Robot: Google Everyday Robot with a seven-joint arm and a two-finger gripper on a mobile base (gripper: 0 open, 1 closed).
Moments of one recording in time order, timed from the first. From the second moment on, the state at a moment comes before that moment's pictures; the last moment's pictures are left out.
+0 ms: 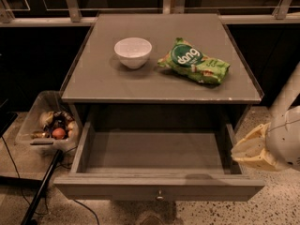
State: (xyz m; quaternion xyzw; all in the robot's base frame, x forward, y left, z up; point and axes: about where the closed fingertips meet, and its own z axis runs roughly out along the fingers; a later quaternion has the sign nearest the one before) arm 0.356 -0.203 0.854 -0.56 0.79 0.07 0.25
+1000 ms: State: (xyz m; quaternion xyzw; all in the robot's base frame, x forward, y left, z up) arm 0.339 -0.184 0.772 -0.50 0.82 0.07 0.27
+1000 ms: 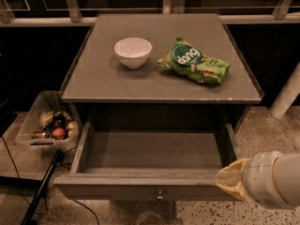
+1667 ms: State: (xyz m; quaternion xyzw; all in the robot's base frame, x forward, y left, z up) arm 0.351 -0.187 0.754 -0.49 0.80 0.04 0.34
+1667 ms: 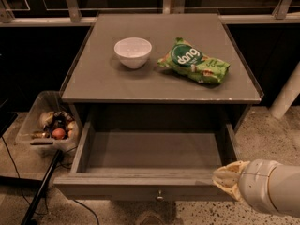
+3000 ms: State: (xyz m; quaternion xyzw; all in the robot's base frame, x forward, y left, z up) arm 0.319 -0.154 0.708 -0.52 0.79 0.08 0.30
